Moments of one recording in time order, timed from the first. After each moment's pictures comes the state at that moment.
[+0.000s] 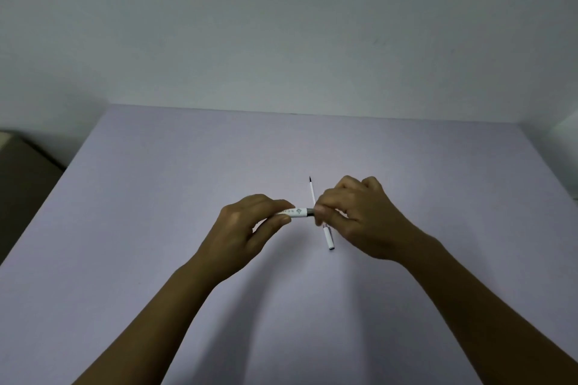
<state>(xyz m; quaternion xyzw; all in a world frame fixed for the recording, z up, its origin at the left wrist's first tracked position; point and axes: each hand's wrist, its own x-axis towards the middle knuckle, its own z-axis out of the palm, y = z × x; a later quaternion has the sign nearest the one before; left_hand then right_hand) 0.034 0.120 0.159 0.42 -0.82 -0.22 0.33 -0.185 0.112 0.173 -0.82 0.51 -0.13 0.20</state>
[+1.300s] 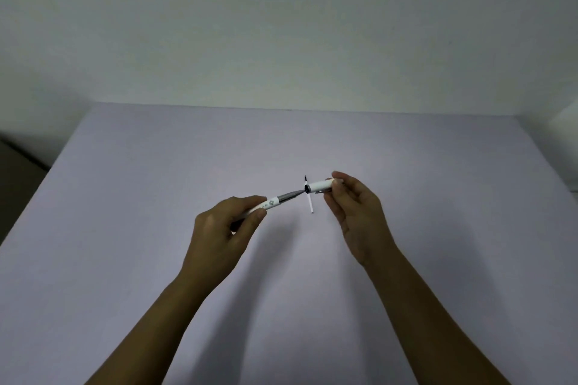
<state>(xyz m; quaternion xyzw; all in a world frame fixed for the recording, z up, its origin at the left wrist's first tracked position) 0.037 0.109 0.133 0.53 -0.71 -0.24 0.39 -0.174 0.094 0.116 -0.23 0.48 -0.61 0.58</state>
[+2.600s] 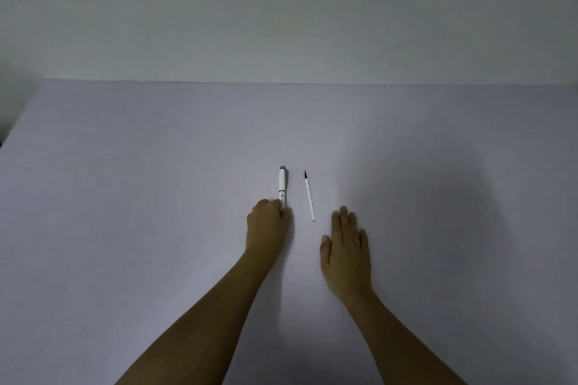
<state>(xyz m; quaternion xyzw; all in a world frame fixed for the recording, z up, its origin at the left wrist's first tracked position) -0.060 -0.005 -0.043 0.70 -0.65 -0.27 0.14 -0.201 0.070 -0.091 -0.62 0.76 -0.08 0.16</state>
